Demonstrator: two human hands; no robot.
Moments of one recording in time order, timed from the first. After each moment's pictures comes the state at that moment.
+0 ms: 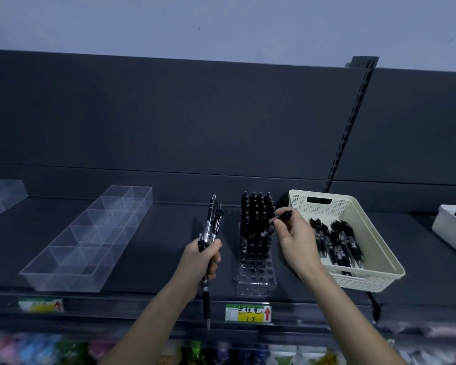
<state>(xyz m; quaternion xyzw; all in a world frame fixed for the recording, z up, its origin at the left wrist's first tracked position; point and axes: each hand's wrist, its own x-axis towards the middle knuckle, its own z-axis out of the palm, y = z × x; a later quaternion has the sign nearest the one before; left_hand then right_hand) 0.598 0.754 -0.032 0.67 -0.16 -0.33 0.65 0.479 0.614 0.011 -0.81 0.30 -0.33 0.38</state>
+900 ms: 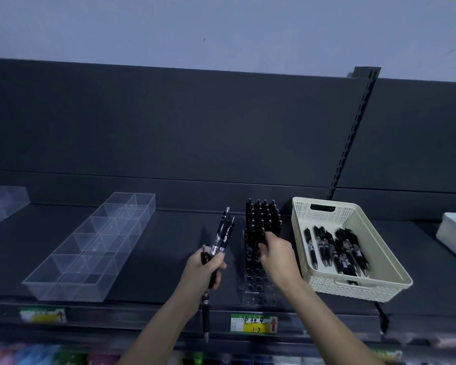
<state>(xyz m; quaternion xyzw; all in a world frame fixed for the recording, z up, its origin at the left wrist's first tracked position) 0.599 0.764 -0.035 0.68 -0.18 -0.31 0.64 0.513 0.621 -0.025 -0.88 0.34 -0.20 0.25</state>
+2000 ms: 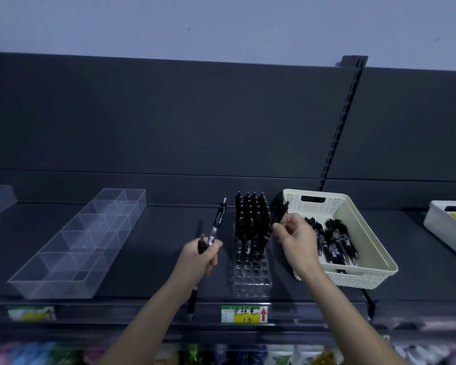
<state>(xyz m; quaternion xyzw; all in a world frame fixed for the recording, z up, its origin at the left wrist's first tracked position) 0.598 0.751 -0.028 0.72 -0.23 -0.28 0.59 0.476 0.599 -0.003 -0.75 0.34 -0.36 0.44</state>
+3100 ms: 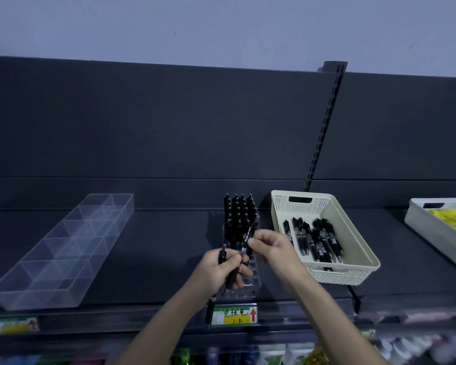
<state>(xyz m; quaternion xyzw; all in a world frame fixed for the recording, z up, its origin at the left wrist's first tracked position) 0.561 0.730 -0.025 0.64 -0.33 -0.38 0.58 0.464 0.618 -0.004 -0.73 0.26 -0.22 0.59</state>
